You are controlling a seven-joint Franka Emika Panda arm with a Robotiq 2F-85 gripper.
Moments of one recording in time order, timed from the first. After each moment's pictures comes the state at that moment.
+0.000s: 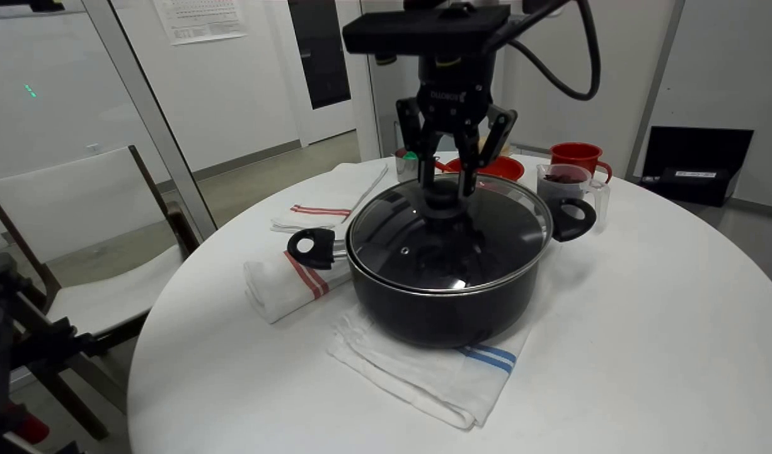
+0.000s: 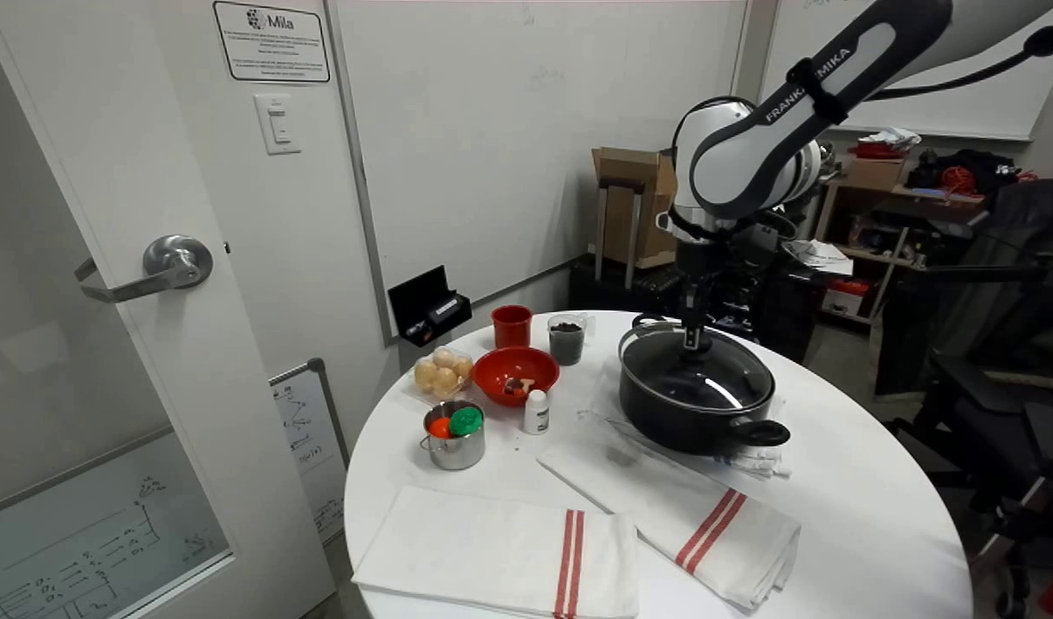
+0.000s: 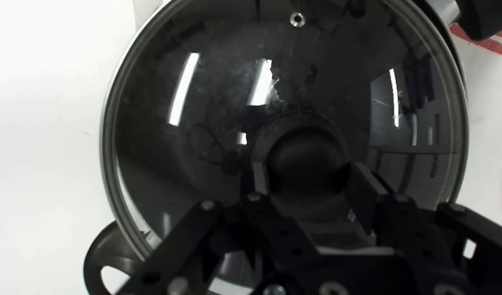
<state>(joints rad) -0.25 0.72 -0.01 -1.72 0.01 2.34 -0.39</state>
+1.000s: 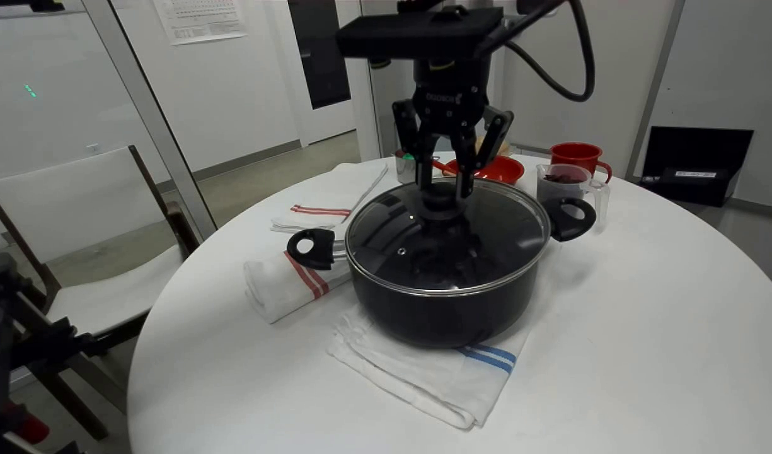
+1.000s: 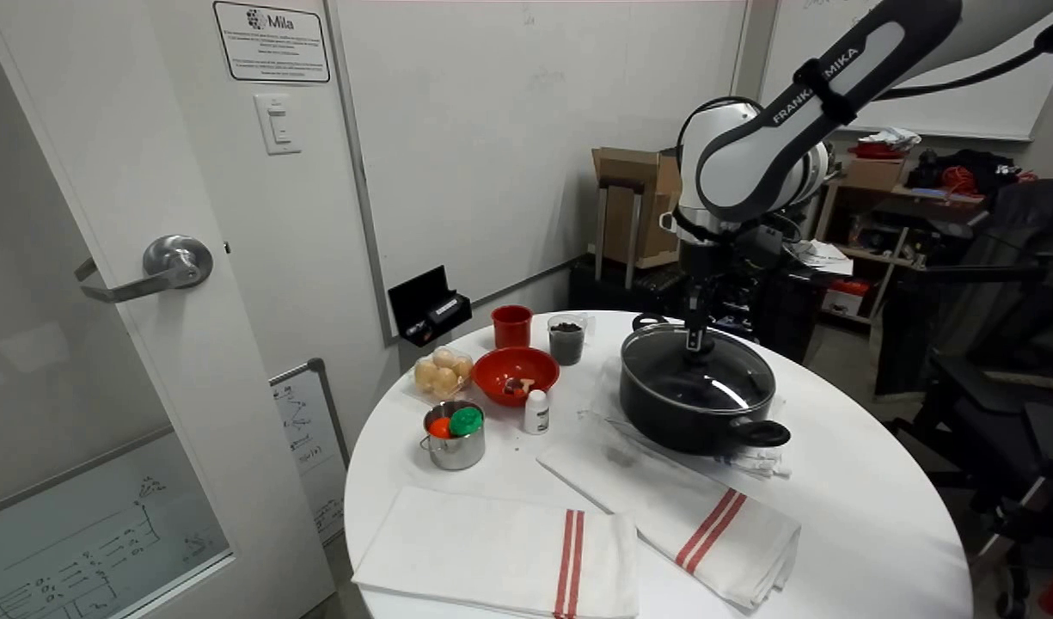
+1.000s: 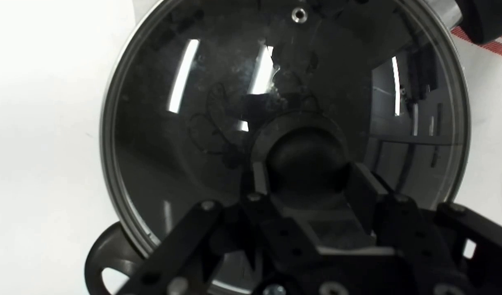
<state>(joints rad) -0.25 0.70 -0.01 -1.76 0.00 2.38 -0.39</state>
